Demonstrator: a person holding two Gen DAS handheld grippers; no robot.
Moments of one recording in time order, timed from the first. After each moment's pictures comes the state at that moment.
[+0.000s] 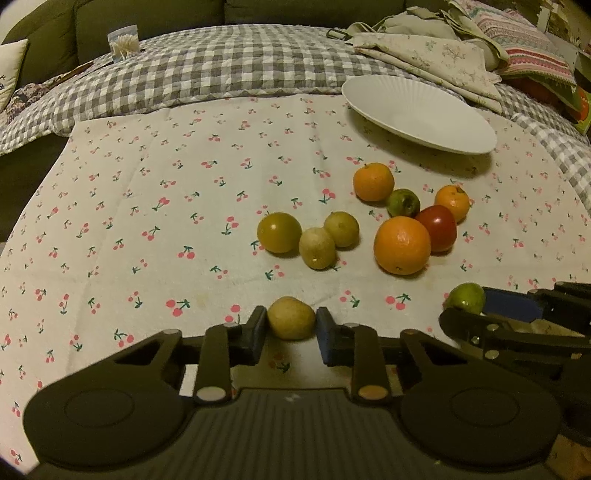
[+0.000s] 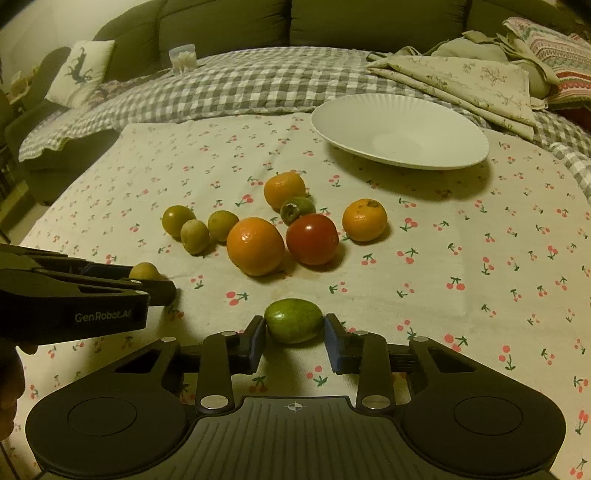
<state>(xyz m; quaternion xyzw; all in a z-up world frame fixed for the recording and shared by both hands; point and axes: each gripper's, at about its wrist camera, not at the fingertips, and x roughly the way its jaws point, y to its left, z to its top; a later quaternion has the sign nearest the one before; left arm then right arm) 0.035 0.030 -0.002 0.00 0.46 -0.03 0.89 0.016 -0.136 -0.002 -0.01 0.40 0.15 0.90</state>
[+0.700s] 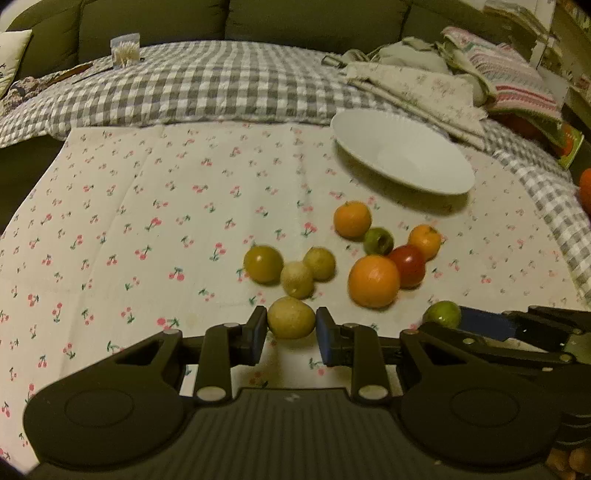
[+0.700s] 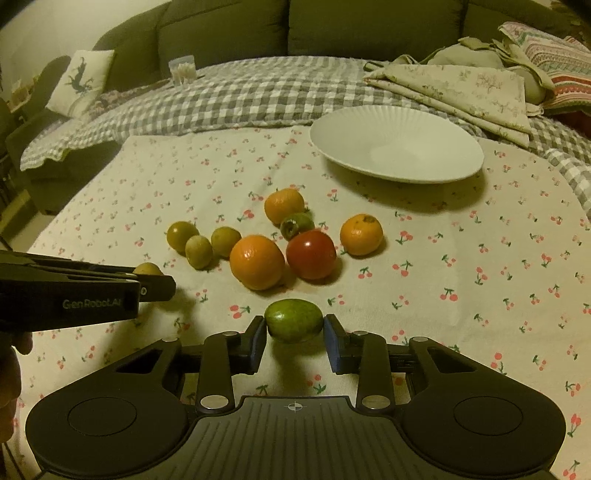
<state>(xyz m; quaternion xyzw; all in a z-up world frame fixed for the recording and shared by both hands) 0.029 0.034 0.022 -0.05 0.43 -0.05 0.90 0.015 -0.141 0.012 0.00 0.39 0.14 0.91</state>
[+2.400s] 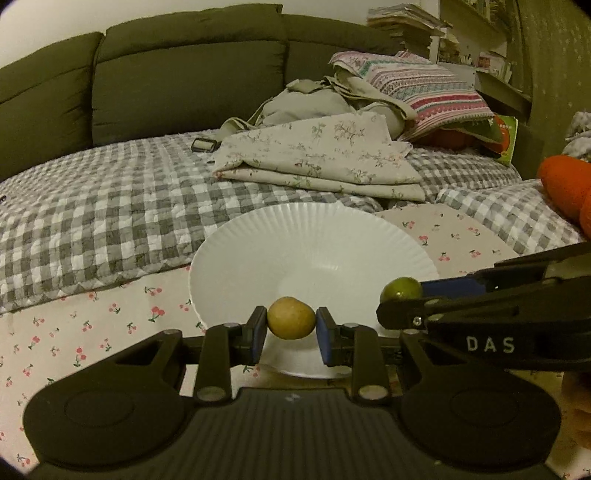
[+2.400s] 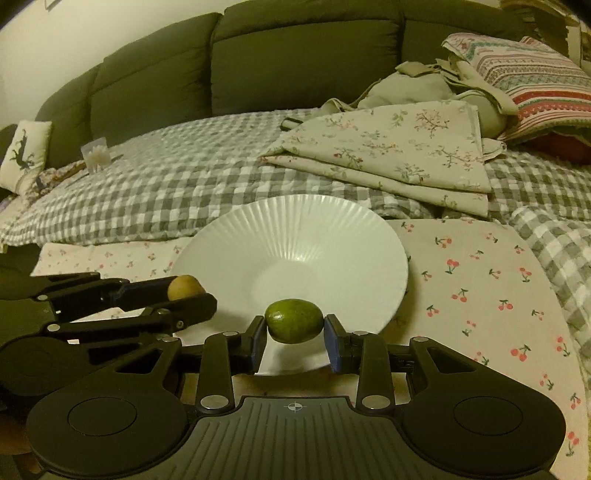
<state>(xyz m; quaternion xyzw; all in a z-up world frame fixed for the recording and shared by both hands) 0.180 -0.060 0.017 0.05 0.30 -0.20 0.93 0.167 -0.220 0.031 0.04 0.34 0.08 0.93</state>
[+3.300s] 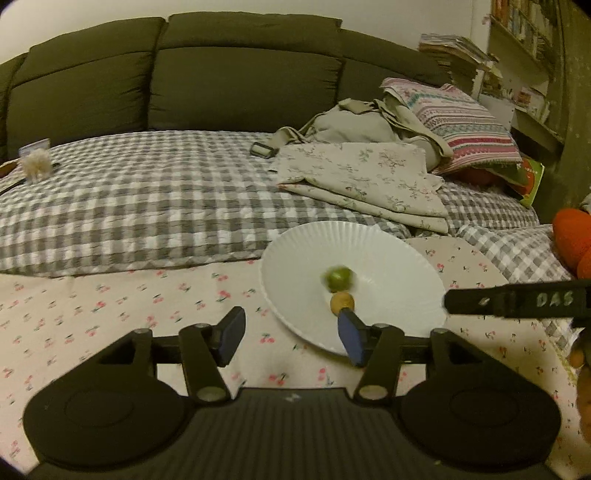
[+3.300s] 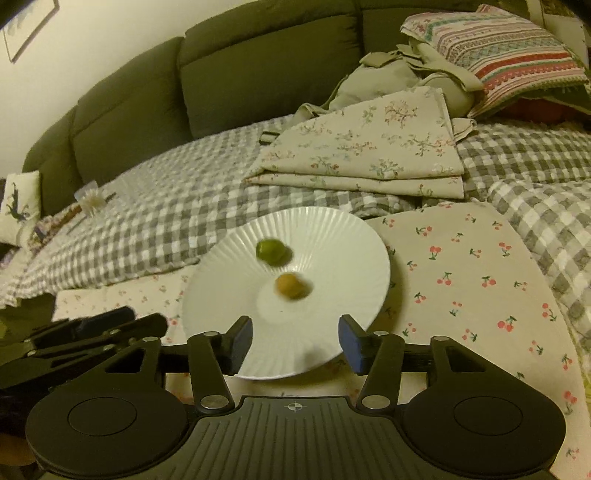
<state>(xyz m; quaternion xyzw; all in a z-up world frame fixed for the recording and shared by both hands) 0.143 -0.008 0.064 -0.01 0.32 -0.13 0.94 0.146 -0.242 0.066 0.13 0.35 0.06 0.92</state>
